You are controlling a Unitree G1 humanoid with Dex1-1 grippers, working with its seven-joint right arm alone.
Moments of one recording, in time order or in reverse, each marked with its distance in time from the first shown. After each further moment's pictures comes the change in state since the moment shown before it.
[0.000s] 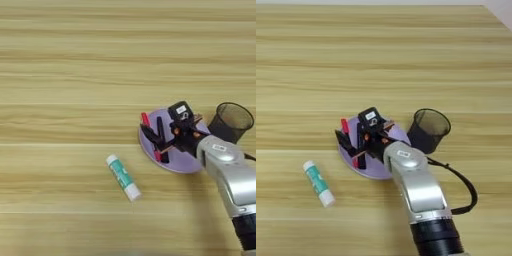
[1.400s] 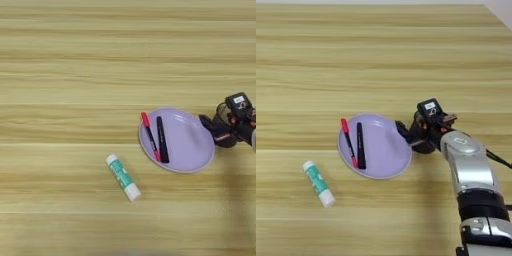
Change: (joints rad) arm -0.179 -0.224 -0.175 0.508 -0.009 -0.196 0.044
